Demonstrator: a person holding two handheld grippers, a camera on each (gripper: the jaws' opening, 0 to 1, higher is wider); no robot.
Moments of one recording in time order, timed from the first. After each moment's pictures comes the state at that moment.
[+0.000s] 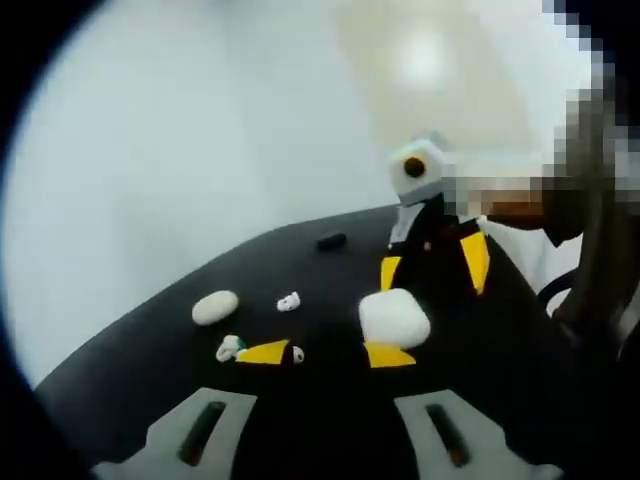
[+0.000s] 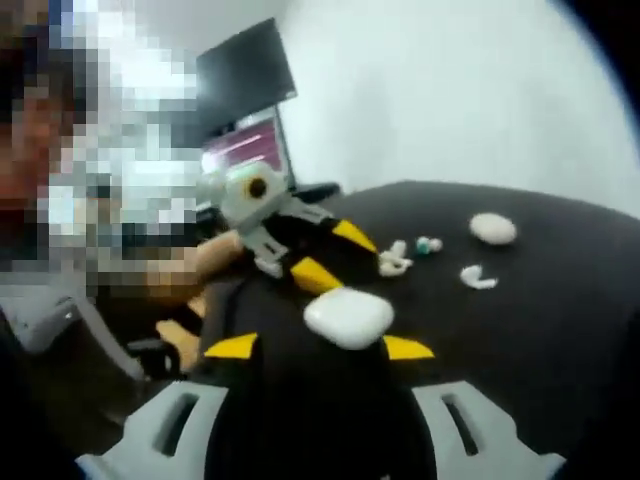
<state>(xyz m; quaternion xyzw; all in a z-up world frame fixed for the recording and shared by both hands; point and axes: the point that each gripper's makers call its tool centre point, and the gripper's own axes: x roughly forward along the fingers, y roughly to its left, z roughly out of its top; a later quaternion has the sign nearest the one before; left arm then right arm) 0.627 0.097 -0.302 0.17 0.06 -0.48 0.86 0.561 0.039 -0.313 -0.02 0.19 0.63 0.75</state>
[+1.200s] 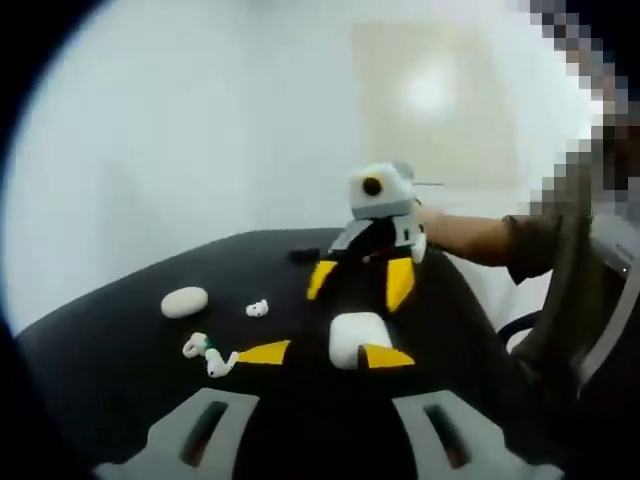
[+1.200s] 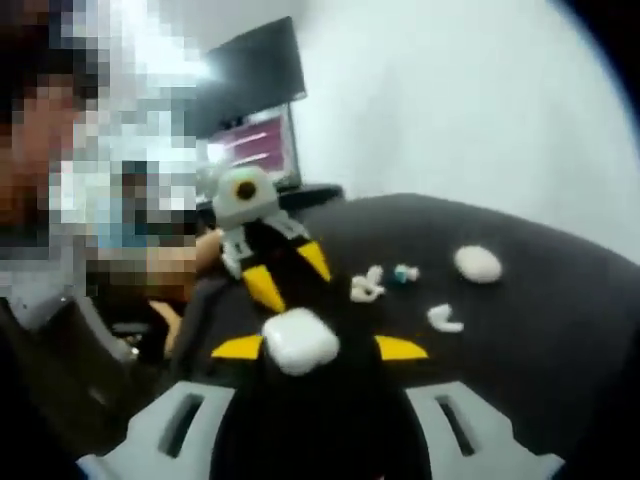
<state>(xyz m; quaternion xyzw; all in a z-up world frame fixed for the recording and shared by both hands) 0.605 0.087 -0.296 0.08 0.09 -0.54 0.83 0.611 0.041 -0.300 -0.06 0.16 0.64 0.75</state>
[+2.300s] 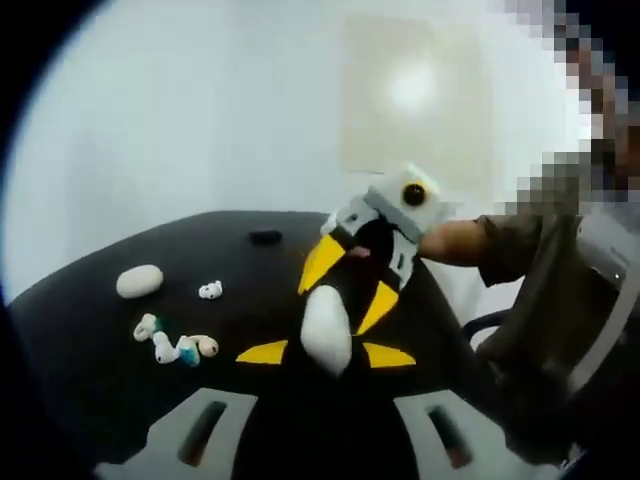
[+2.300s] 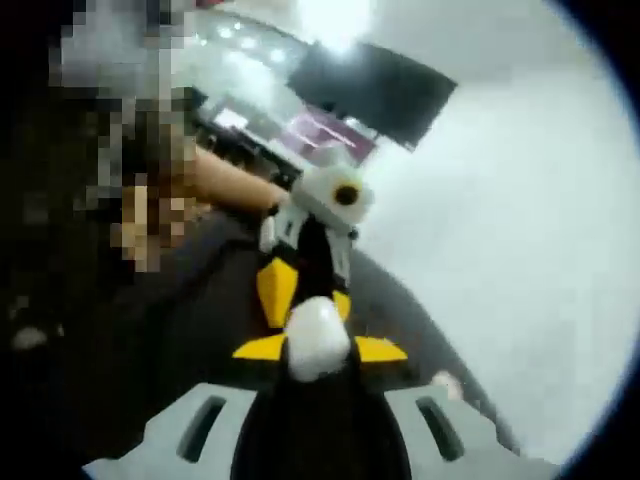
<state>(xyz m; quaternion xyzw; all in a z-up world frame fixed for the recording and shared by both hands) 0.583 0.071 -0.311 0.07 0.14 -0.60 0.79 0.566 0.062 -0.294 -0.35 -0.15 0.60 0.71</state>
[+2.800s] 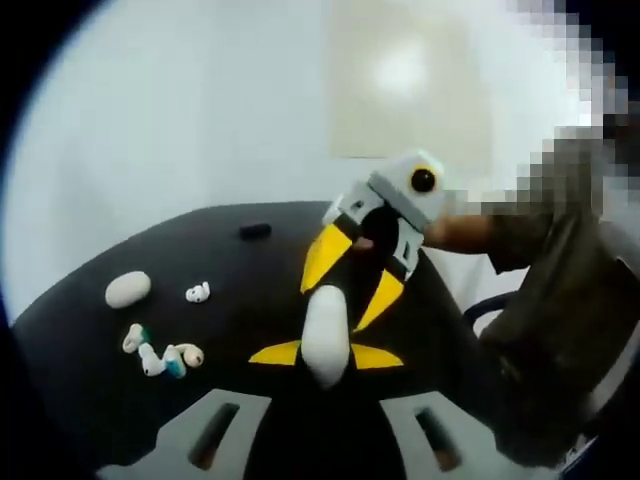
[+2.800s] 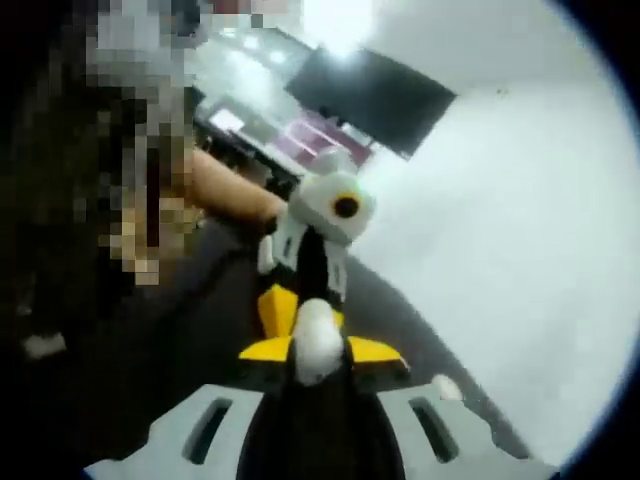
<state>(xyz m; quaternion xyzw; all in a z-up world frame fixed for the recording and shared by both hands) 0.573 0.059 -0.319 0.12 0.14 -0.61 0.77 0.561 0.061 -0.287 -0.26 -0.12 0.63 0.73</state>
